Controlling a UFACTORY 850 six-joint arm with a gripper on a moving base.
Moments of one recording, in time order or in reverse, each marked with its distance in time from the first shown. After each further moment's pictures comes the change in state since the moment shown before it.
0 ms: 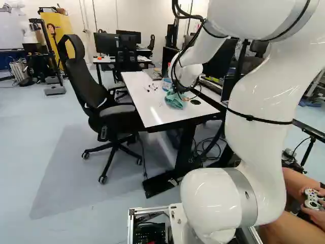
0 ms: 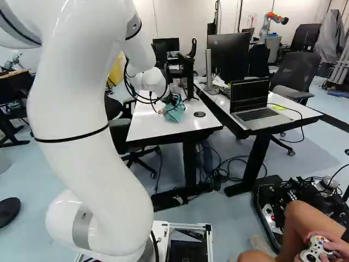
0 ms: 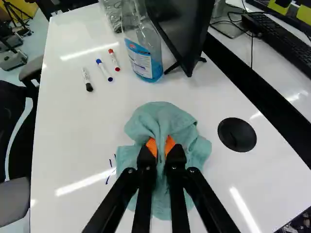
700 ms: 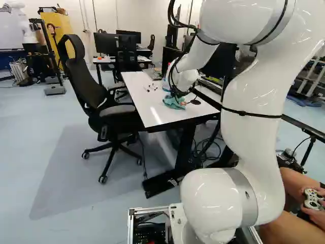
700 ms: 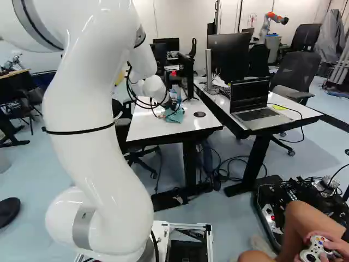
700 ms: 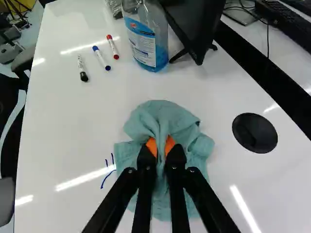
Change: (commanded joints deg) arm 1.1 -5.0 -0.9 0.0 3.4 0.0
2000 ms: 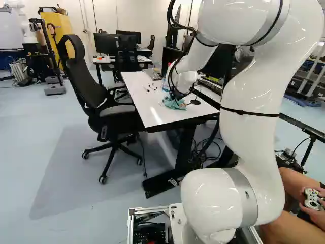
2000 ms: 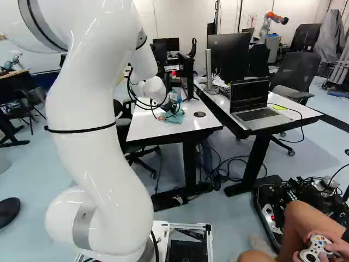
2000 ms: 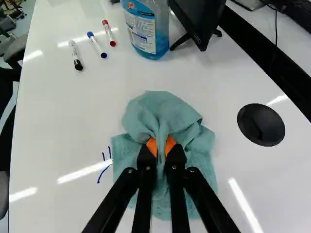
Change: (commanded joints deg) arm 0.0 -0.4 -0.1 0.0 -3.5 0.0
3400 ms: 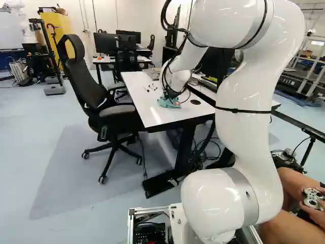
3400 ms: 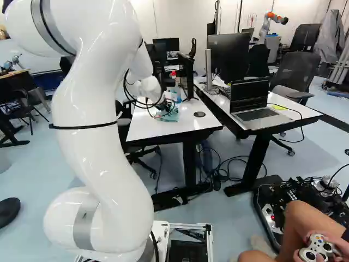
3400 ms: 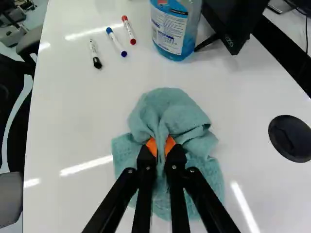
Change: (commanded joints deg) arm 4.3 -3.3 -4.2 0.0 -1.2 0.0
